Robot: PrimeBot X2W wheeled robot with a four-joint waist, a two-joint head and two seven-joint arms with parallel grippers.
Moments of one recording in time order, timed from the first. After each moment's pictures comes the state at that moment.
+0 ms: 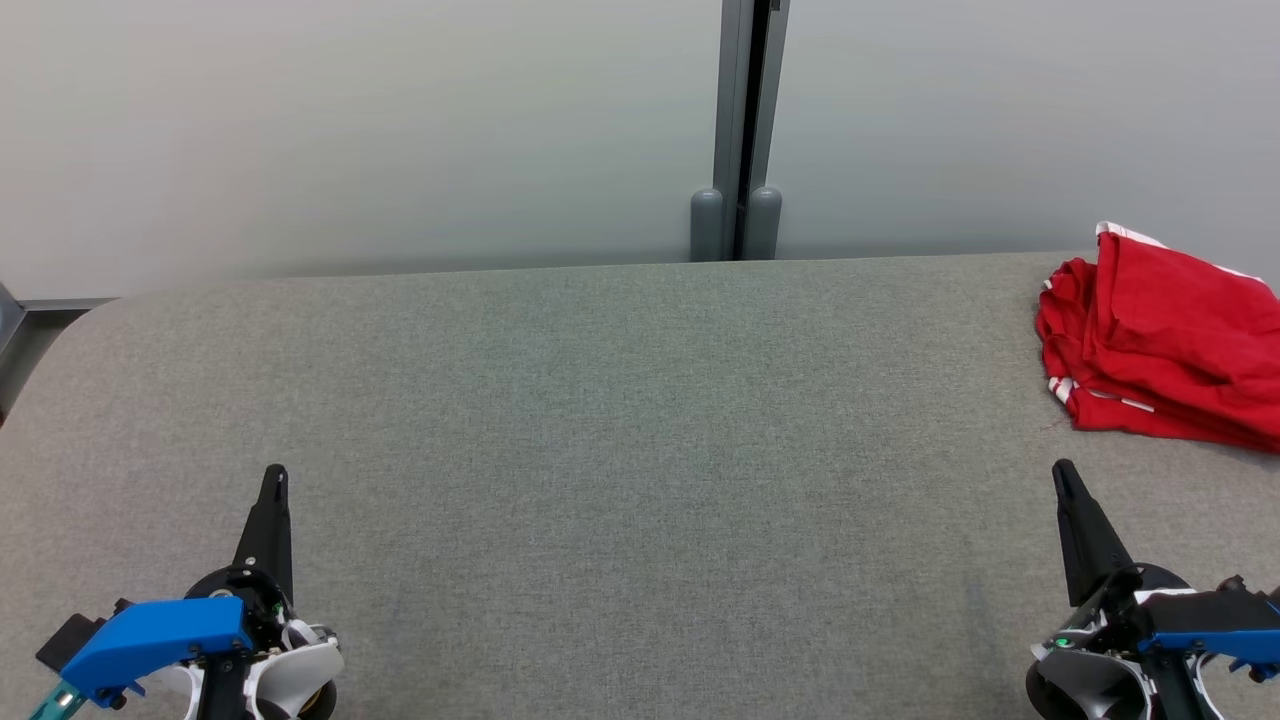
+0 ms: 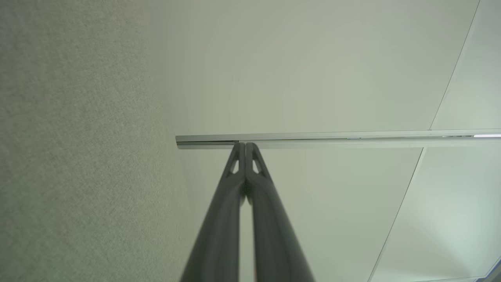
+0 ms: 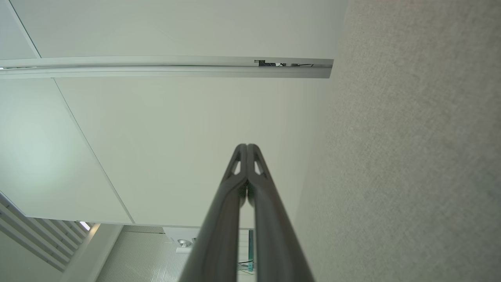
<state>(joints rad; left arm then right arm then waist) -0.10 0.05 0.11 0.25 -1.61 -0.13 0.11 -0.10 -0.05 -0.11 0.24 1.61 0.13 0.11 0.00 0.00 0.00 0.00</state>
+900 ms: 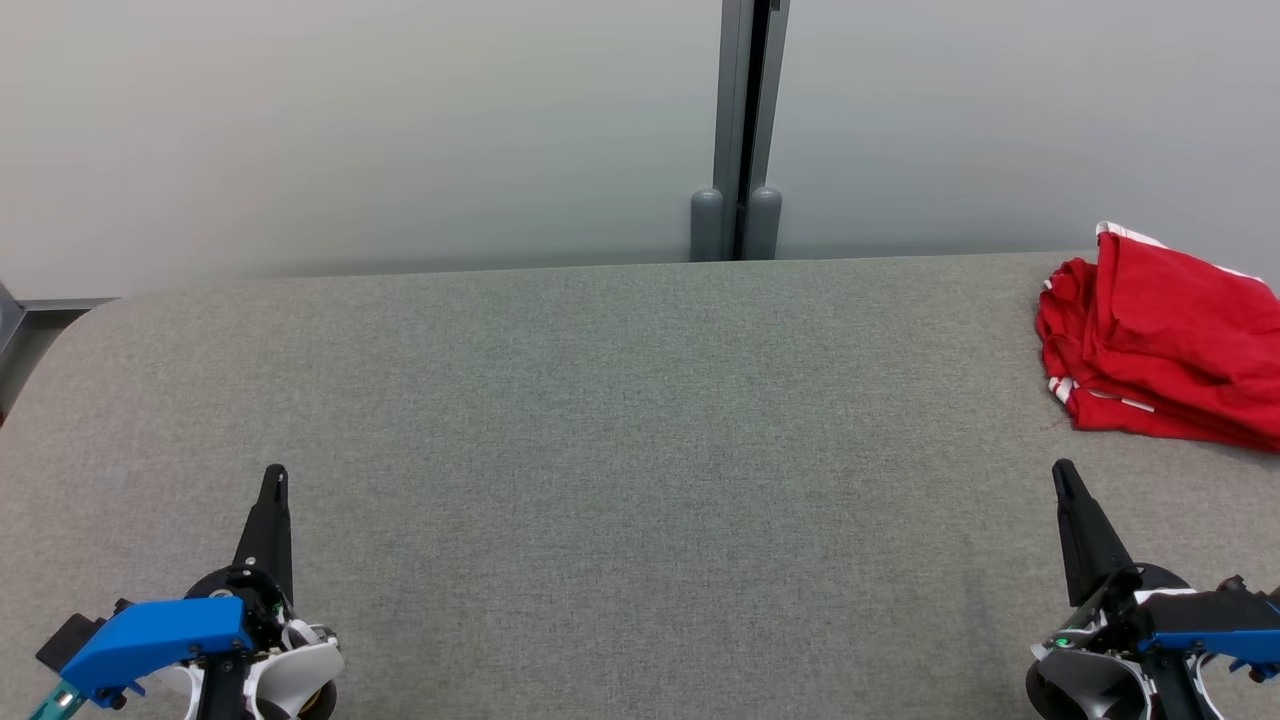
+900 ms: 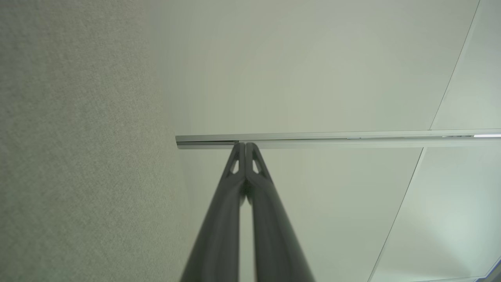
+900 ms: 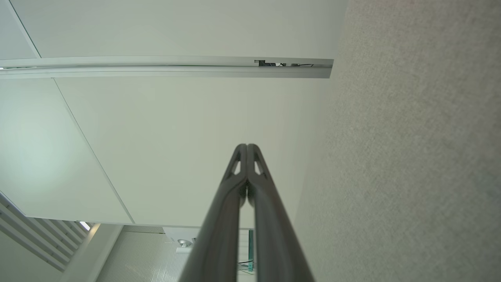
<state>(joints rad) -0.10 0.05 0.11 0.25 -1.61 -0.13 0.11 -0.10 -0.05 -0.11 0.24 1.61 0.13 0.11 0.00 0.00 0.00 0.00</state>
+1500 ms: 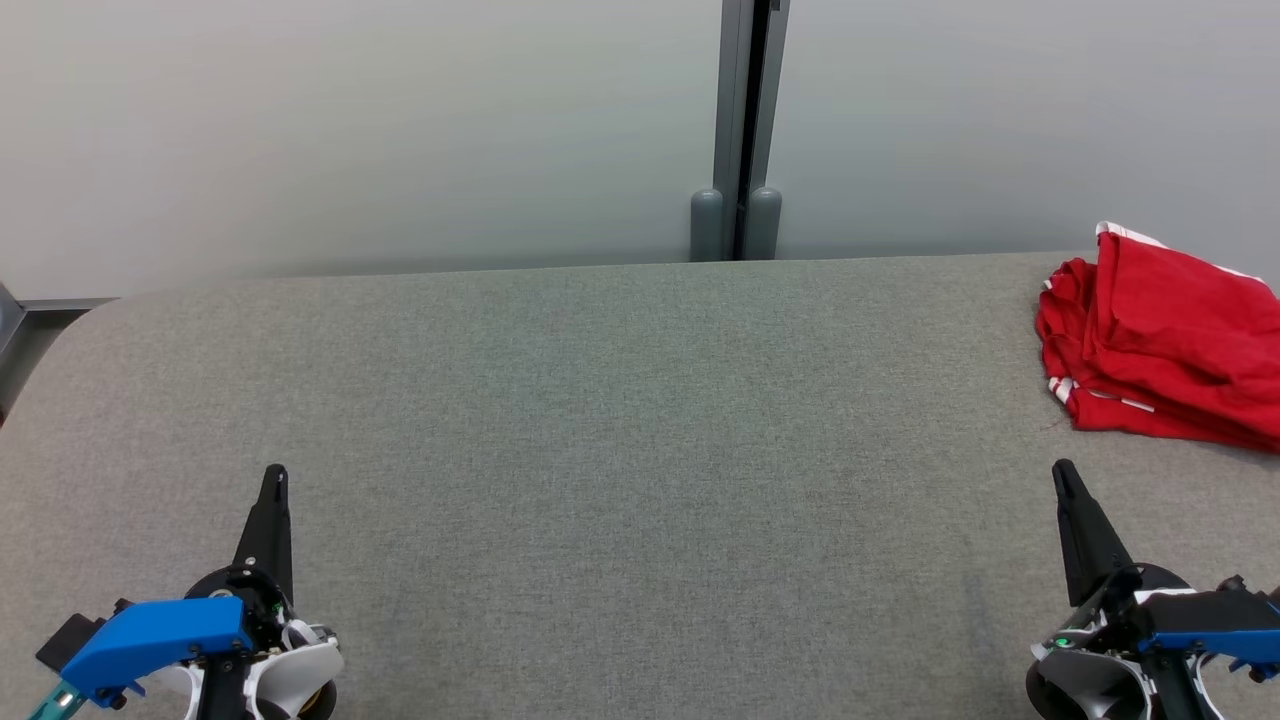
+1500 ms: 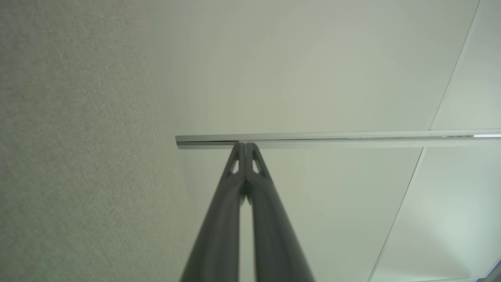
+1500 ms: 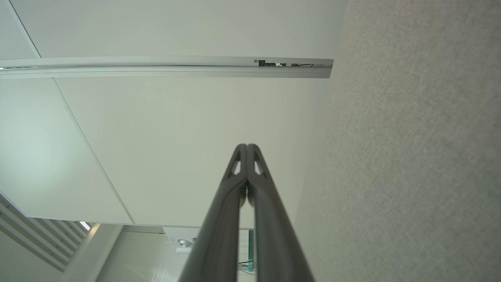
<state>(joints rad) -0.10 0.05 0.11 0.25 -1.61 -0.13 0.11 -0.10 -0.05 -0.11 0.24 1.61 0.13 0.11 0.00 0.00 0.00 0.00</state>
